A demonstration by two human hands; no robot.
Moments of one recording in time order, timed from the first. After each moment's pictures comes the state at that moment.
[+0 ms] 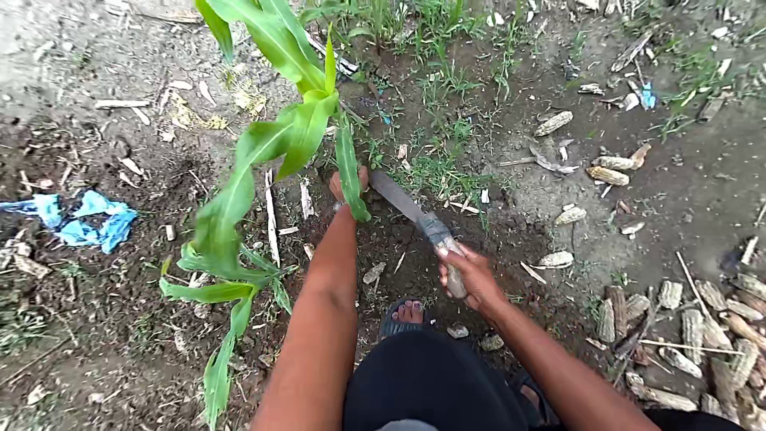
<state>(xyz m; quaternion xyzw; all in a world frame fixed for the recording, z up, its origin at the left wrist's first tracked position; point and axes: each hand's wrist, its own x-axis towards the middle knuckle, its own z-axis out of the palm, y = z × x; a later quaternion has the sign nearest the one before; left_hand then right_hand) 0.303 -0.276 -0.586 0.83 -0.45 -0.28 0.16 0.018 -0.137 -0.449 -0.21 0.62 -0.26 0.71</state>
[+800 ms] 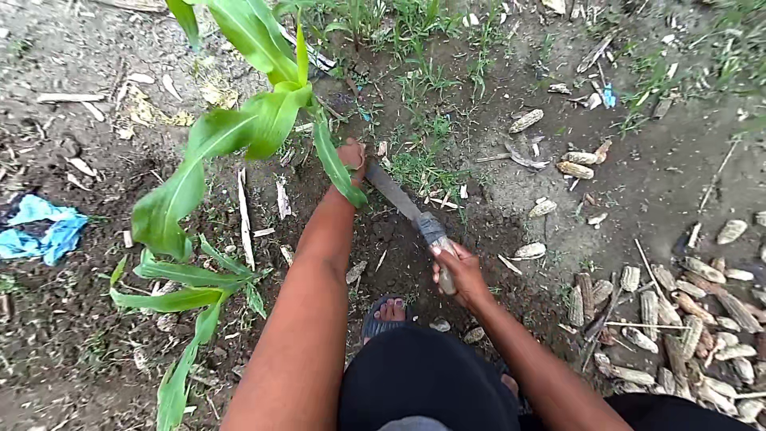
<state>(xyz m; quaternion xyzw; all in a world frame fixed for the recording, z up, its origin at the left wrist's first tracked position) 0.248 -0.324 -0.514 0.80 -0.55 -0.26 -0.03 -0.007 -0.123 -0.461 -0.23 0.64 -0.30 0.66</state>
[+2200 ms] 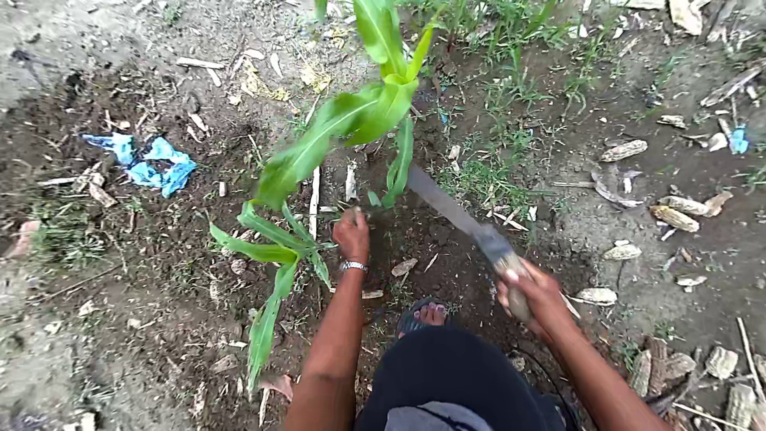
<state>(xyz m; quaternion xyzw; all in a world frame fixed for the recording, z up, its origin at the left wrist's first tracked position) 0.323 -0.110 -0.540 0.90 -0.30 -0.23 0.19 -0.009 -0.141 -0.423 -0.34 0.58 -0.23 0.70</state>
